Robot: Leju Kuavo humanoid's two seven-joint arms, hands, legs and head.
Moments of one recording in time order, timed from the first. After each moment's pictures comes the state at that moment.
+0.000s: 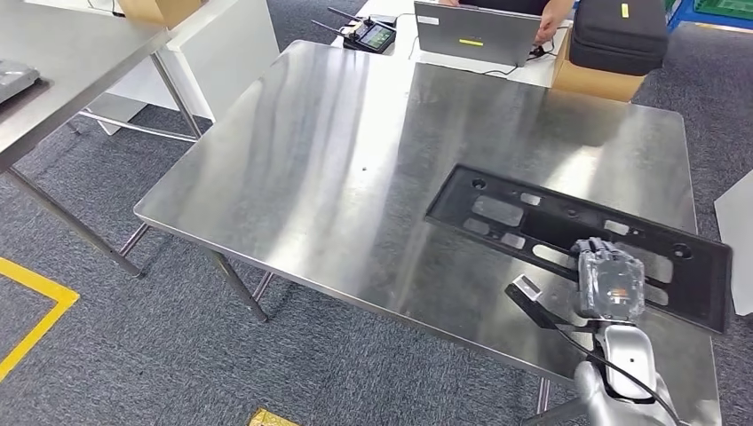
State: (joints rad) left arm -0.08 -0.09 0.68 -0.21 -0.84 0.13 -0.31; right arm -0.17 -0.22 -0.03 -1.32 1.43 -0.52 0.02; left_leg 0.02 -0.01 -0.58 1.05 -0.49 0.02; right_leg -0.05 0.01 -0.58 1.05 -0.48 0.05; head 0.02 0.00
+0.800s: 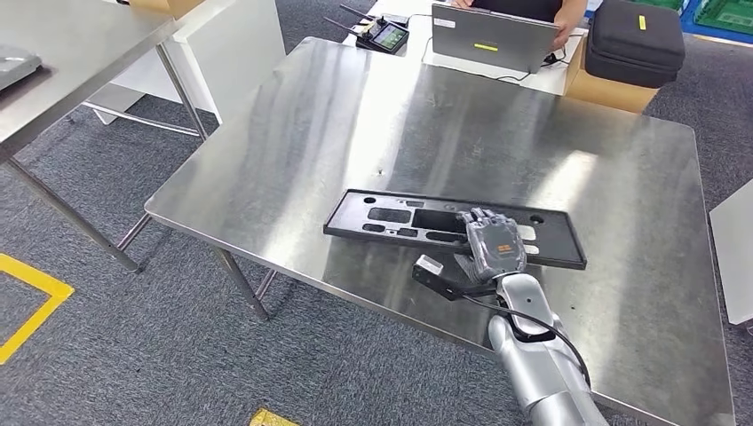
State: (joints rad) left arm -0.09 -0.09 0.76 -0.21 -0.82 0.13 -0.29; right arm -0.44 -0.03 0.17 -1.03 1.45 -0.38 -0.08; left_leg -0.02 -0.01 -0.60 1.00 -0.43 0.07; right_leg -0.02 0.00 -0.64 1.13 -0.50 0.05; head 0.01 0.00
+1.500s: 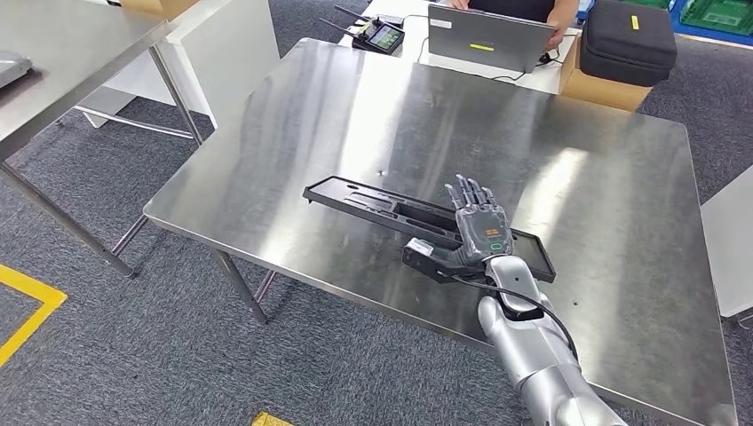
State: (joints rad) left arm -0.08 -0.09 0.79 -0.21 -0.83 0.13 -0.23; right arm -0.52 -0.01 0.21 -0.93 1.35 -0.27 -0.05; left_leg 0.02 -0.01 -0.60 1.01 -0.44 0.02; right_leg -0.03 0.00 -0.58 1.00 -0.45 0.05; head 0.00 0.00
